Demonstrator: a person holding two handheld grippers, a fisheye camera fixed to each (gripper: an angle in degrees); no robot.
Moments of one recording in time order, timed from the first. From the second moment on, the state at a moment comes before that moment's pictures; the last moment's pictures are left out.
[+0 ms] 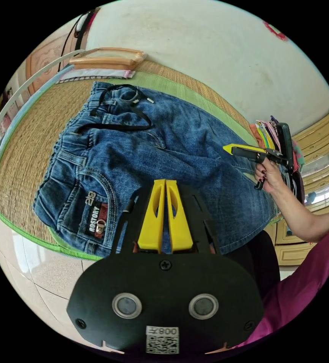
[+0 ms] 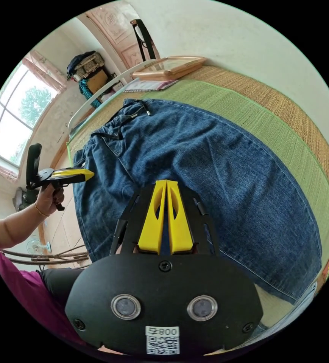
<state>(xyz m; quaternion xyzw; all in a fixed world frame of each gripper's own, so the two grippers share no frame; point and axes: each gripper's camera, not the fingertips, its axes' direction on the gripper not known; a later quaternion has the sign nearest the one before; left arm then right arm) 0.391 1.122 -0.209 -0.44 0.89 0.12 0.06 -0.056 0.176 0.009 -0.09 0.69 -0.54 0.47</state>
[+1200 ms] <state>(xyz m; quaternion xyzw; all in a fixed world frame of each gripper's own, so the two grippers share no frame) 0.736 0.967 -0.524 -0.27 0.88 0.37 0.15 -0.181 0.007 0.106 -0.05 0.75 -0.56 0.36</state>
